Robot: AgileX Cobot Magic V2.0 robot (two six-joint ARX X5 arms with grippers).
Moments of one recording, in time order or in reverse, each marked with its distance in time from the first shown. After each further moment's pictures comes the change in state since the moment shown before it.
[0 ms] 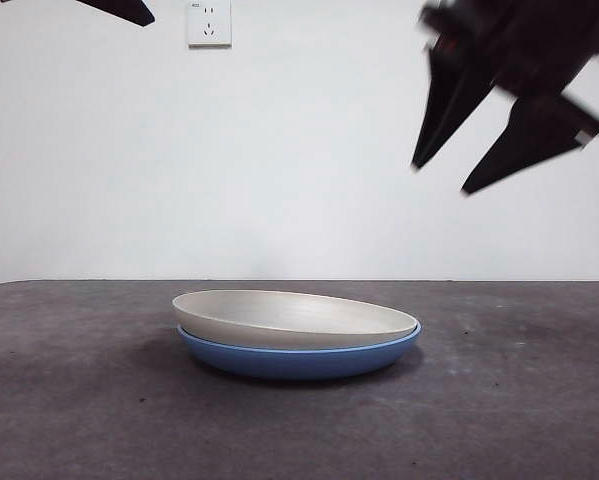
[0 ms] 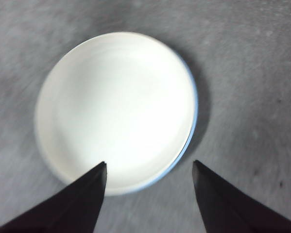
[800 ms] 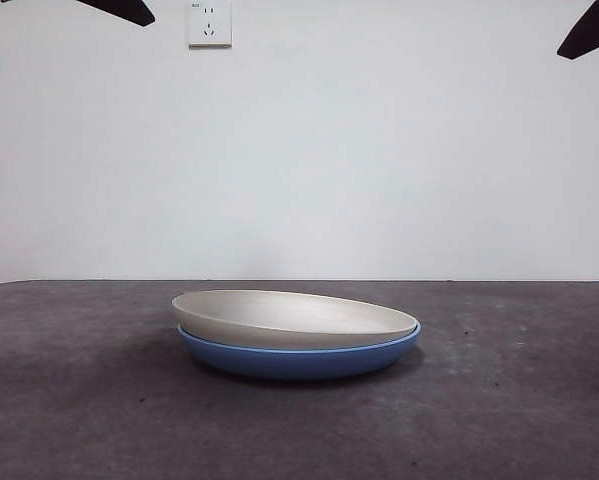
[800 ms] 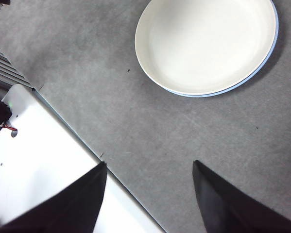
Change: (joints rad) left arm 0.000 0.000 0.000 0.001 0.000 0.000; right arm 0.072 -0.381 0.000 -0.412 -0.135 -0.120
